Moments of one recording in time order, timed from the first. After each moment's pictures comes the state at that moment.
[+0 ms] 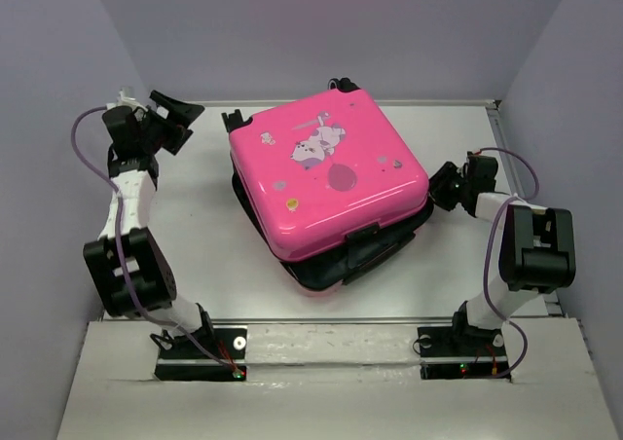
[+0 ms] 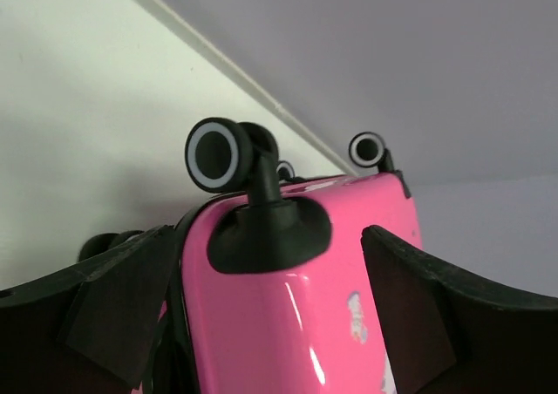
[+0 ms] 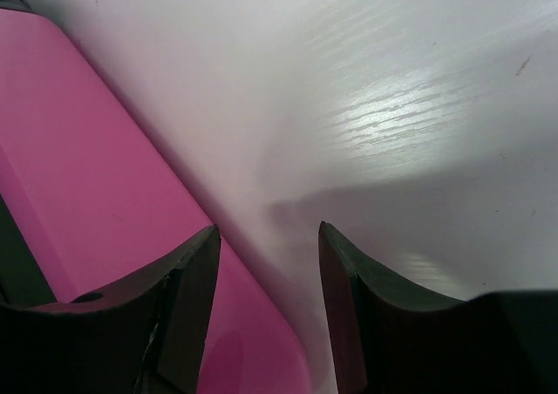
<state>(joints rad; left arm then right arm) 0.29 1.47 1.16 0.08 0.56 -0.91 -0.12 1.65 0.81 0.08 -0.40 0.62</state>
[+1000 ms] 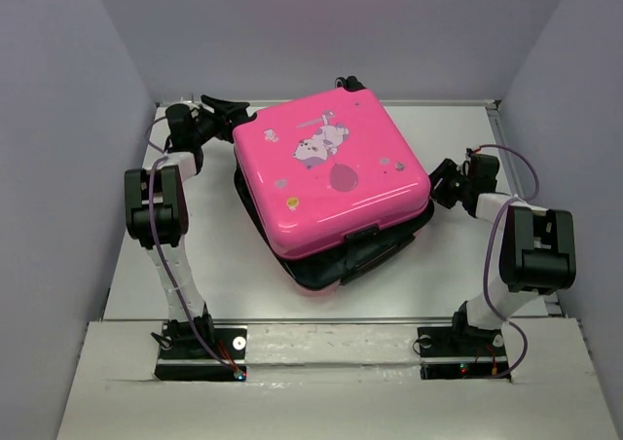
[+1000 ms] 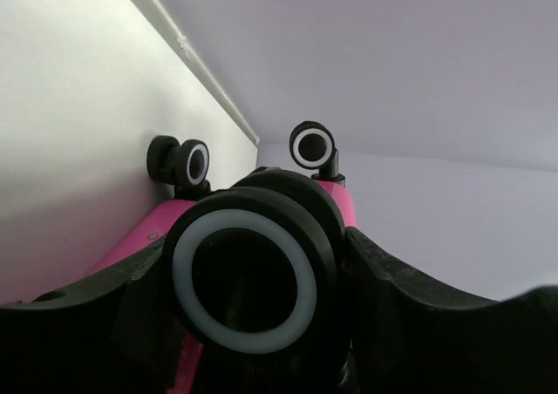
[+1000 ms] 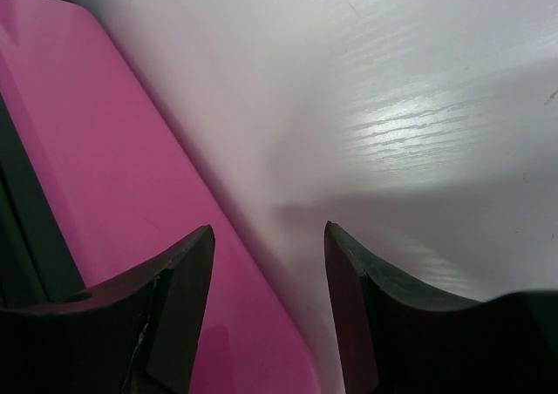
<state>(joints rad) 0.09 2.07 1.36 0.54 0.69 -1.43 -0.13 1.64 0.81 0.12 -0.44 0.59</state>
